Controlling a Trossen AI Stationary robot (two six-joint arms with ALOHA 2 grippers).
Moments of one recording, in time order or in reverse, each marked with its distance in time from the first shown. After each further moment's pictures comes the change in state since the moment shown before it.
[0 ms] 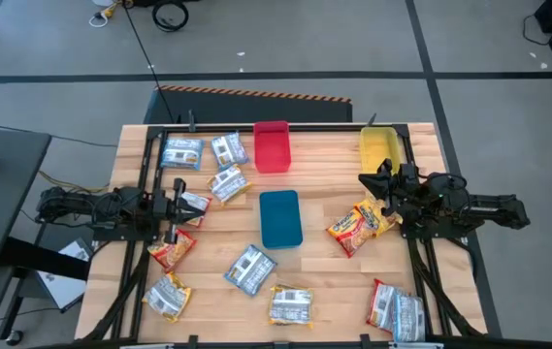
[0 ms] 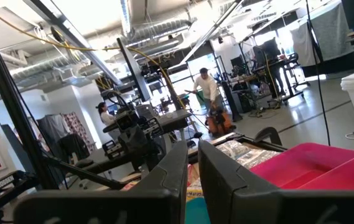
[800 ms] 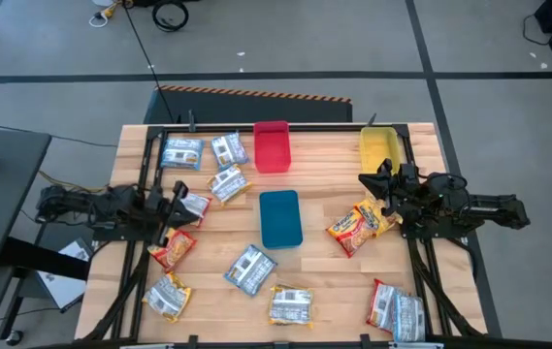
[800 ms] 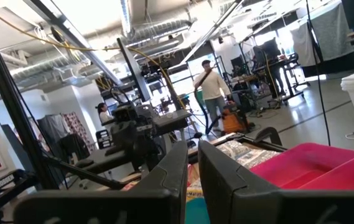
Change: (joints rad) left arm -0.030 0.026 0.000 0.157 0.112 -0.238; right arm 0.000 0.000 0.000 0.002 0.000 -0.001
